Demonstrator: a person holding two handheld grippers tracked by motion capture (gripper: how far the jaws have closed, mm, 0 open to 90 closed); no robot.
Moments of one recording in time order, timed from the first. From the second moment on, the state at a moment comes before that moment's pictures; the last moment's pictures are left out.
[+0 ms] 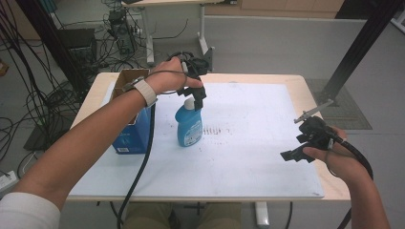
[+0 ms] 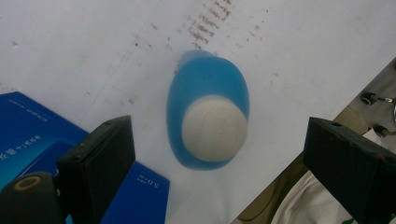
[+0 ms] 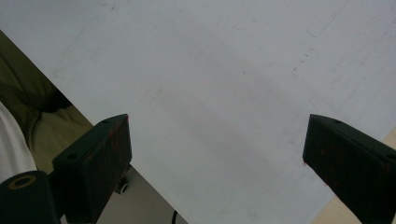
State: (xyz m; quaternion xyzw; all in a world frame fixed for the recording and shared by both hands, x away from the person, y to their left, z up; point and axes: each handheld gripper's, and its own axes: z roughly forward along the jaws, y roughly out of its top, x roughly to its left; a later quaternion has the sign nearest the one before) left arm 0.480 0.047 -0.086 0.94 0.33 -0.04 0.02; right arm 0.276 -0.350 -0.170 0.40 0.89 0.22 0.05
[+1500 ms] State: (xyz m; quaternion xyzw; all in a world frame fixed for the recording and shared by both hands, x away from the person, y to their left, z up) left arm 0.479 0.047 -0.087 0.94 0.33 -0.04 0.02; right arm 0.277 -0.350 -0.171 0.40 0.89 0.22 0.05
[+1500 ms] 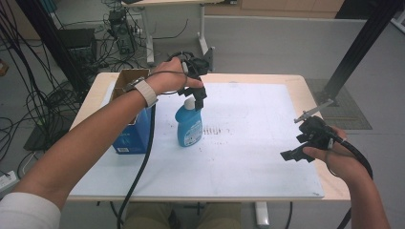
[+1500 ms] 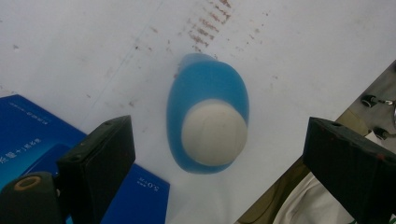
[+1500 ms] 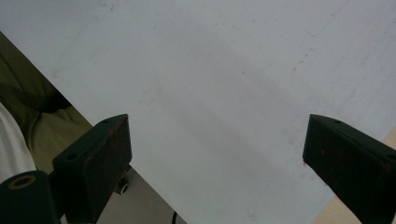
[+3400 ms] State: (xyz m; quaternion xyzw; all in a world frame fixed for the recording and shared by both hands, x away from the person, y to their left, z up) left arm 0.479 0.048 -0.094 0.94 0.33 -0.04 0.03; right arm 0.276 -0.352 -0.174 0.40 0.89 0.22 0.05
